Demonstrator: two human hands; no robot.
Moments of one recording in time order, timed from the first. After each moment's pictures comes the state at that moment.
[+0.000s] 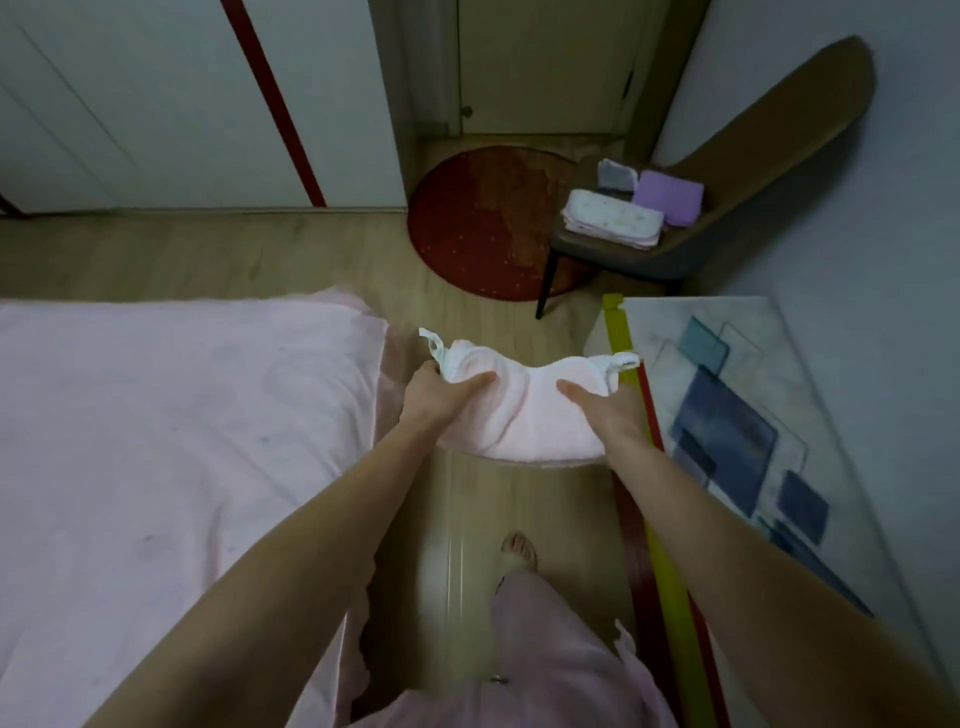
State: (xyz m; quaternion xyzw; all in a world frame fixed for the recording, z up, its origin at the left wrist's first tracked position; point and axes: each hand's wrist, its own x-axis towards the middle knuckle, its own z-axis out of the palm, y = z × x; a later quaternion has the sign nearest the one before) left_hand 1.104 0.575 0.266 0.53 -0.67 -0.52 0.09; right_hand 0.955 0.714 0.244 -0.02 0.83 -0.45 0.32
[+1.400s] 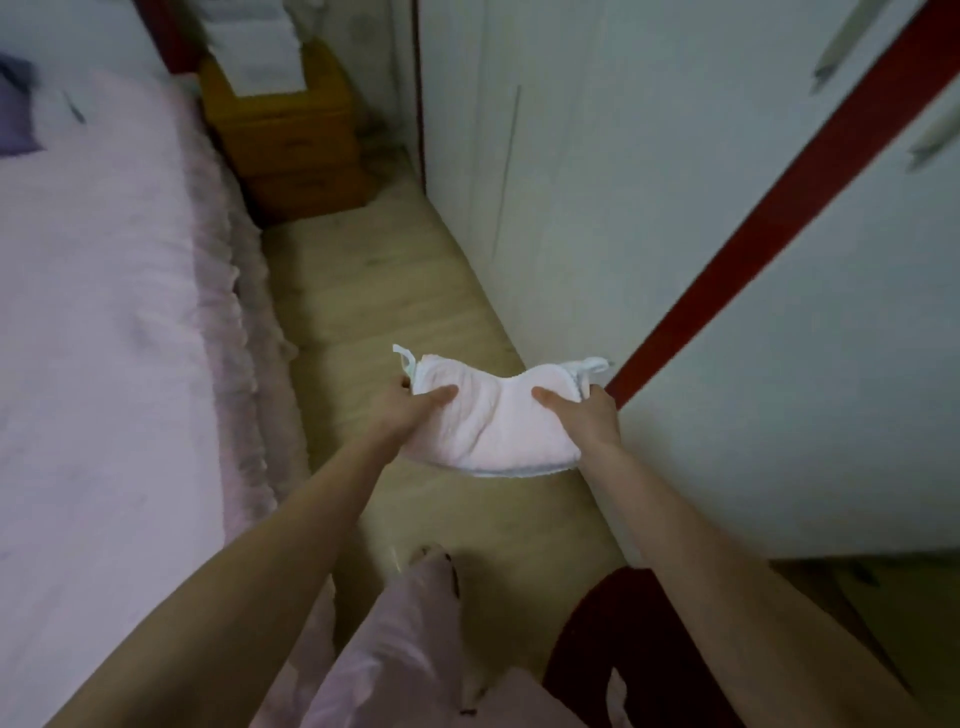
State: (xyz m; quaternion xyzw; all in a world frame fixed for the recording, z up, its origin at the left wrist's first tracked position) left_hand 0.992 -0.411 0.271 0.78 -0.21 -0.46 0.36; right_hand 0.788 -0.500 0.271 -0.50 0.68 -0.18 0.51
